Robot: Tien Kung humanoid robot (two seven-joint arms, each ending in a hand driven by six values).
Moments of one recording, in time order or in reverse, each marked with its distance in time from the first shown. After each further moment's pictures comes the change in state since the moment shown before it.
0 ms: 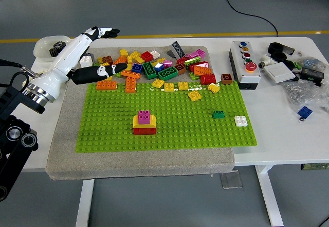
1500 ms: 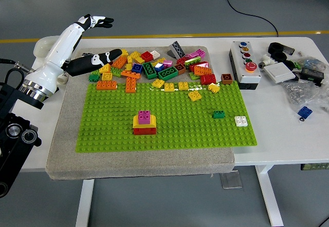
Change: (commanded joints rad) left arm -0.013 -0.007 -0.004 0.006 -0.037 0.081 -0.023; right arm 0.004 0.006 -0.009 0.000 0.017 0.001 0.000
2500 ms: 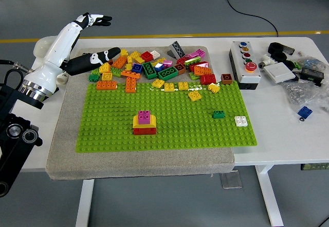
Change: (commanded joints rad) left arm -0.002 0.002 0.002 0.009 -0.016 0.027 -0.015; right arm -0.001 0.001 -0.013 0.000 -0.009 0.003 0.000
